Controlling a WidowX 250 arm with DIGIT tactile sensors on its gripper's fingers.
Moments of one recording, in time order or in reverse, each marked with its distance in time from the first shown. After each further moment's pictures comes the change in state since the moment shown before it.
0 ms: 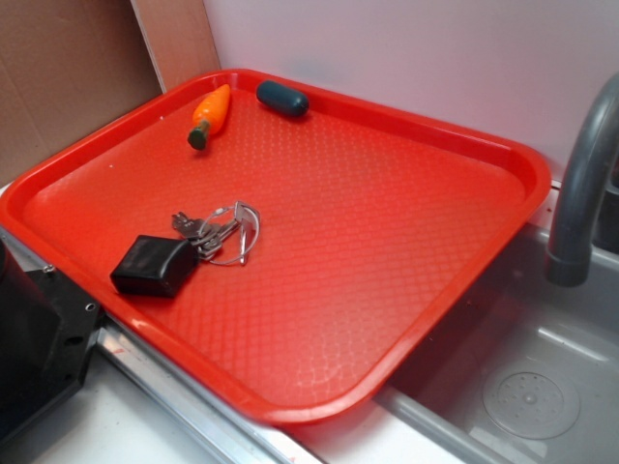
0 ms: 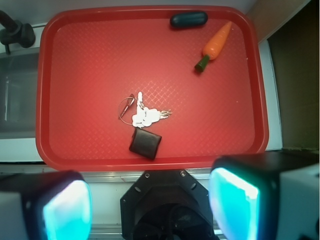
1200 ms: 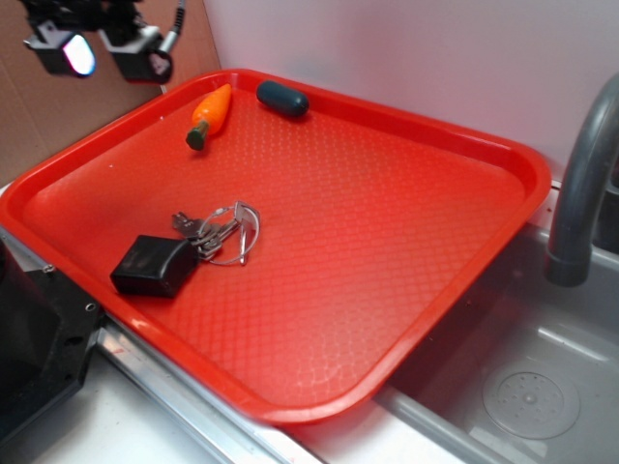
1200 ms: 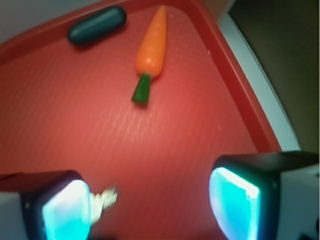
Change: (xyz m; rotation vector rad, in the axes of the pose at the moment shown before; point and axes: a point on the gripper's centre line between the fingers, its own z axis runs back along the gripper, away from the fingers) arm 0.067 0.099 -0.141 0.083 -0.039 0.404
